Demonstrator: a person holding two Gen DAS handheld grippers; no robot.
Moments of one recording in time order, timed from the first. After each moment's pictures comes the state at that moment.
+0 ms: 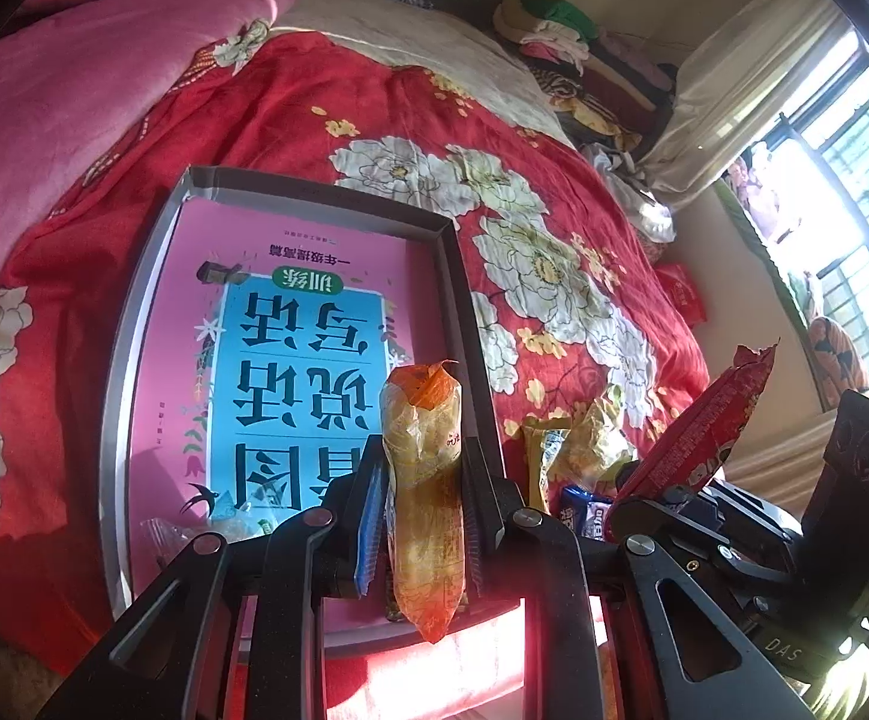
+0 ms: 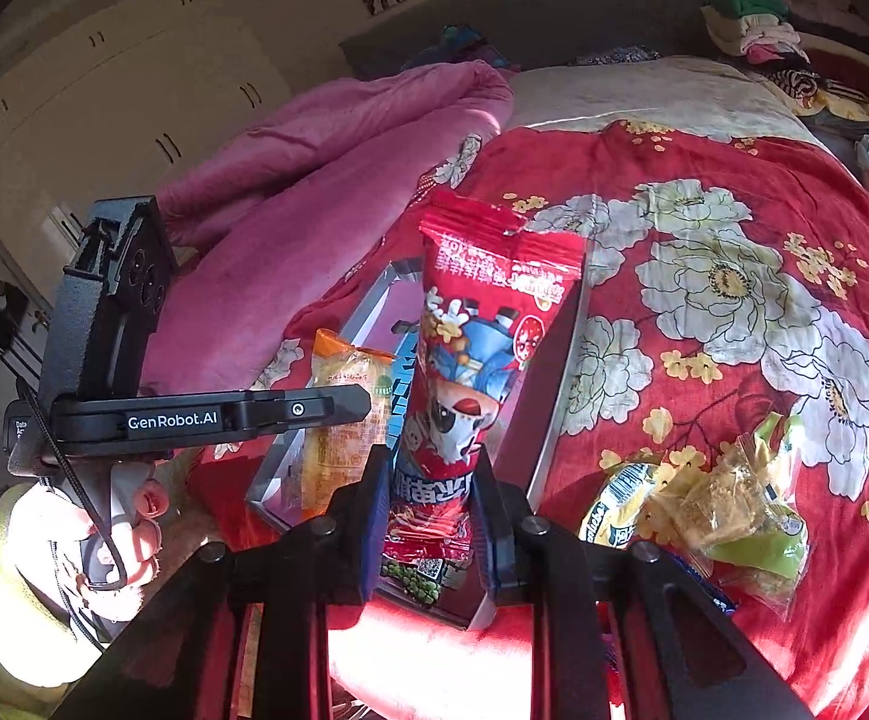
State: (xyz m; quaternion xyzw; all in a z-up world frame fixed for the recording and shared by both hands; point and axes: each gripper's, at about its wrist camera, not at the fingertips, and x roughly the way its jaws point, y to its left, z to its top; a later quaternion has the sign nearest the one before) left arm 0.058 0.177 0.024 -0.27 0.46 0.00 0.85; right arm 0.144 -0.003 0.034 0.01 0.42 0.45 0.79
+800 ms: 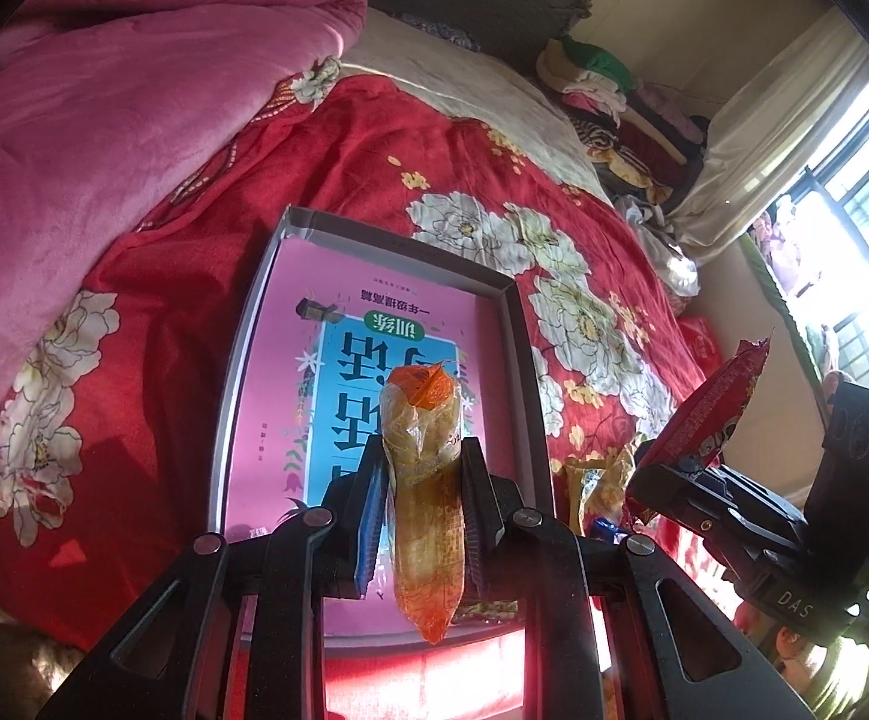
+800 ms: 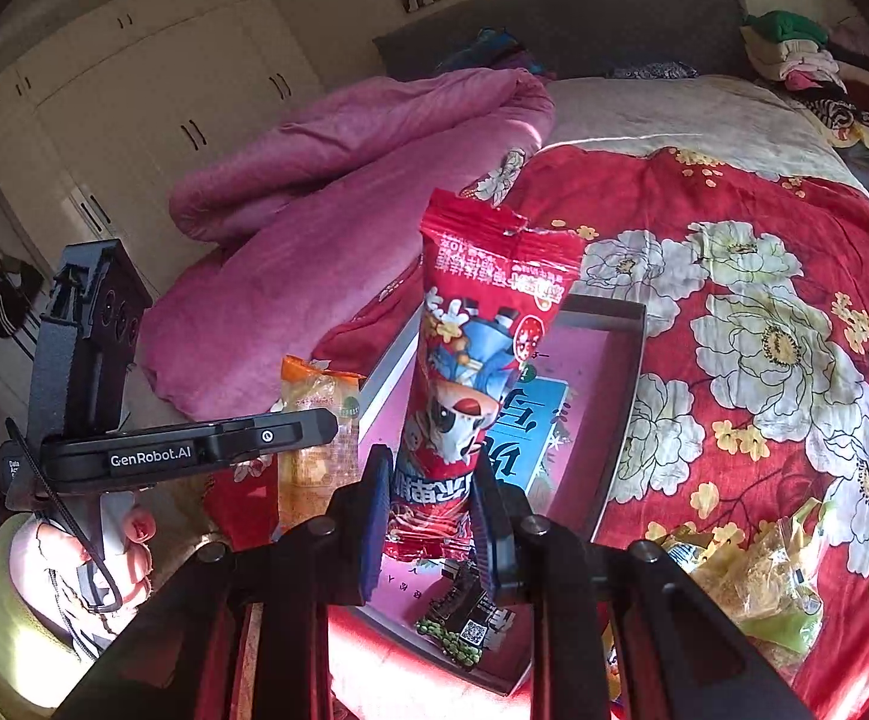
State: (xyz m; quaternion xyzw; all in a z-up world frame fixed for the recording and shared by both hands) left arm 0.026 0.222 0.039 -0.29 0.43 0.06 0.85; right arm 0.154 0.039 0.052 0.00 0.41 0.47 0.78
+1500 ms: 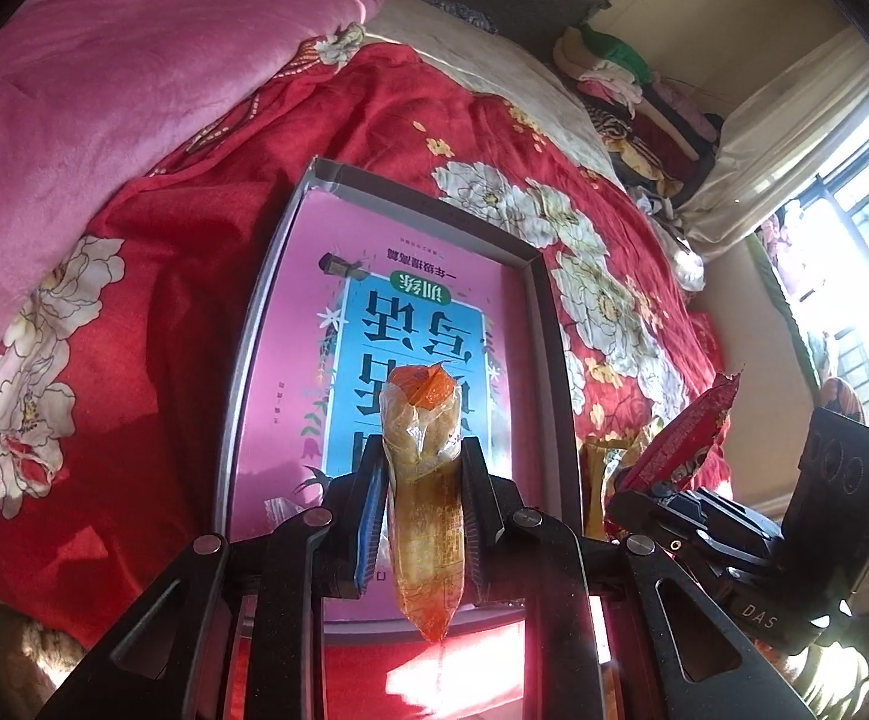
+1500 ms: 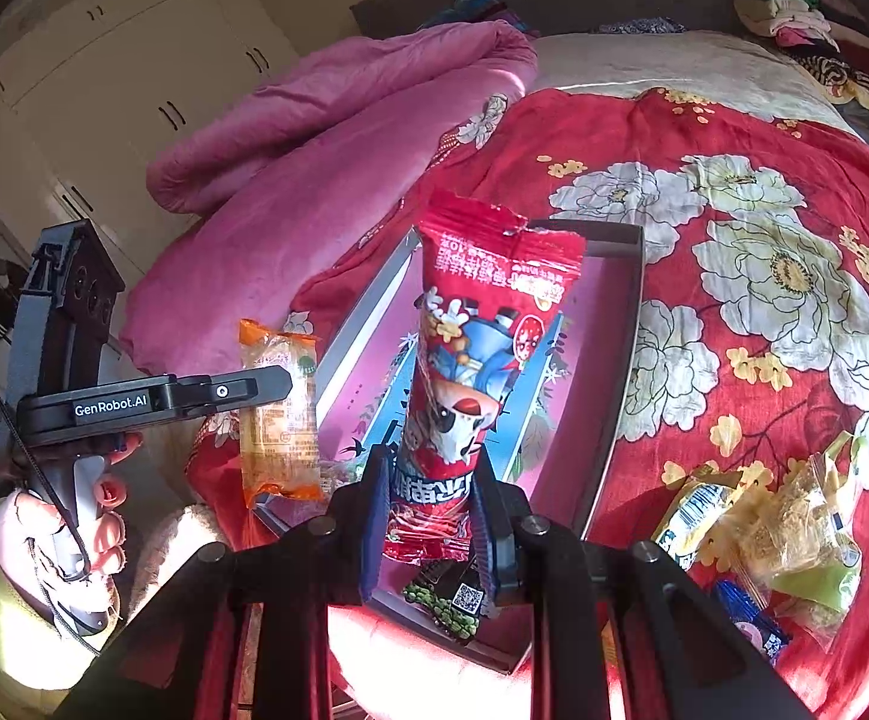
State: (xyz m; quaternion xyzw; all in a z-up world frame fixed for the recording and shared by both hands) left arm 0.024 0.226 0.010 -0.31 0.45 0.05 0.84; right arm 0.150 0.040 0.011 -0.01 0.46 0.45 0.76
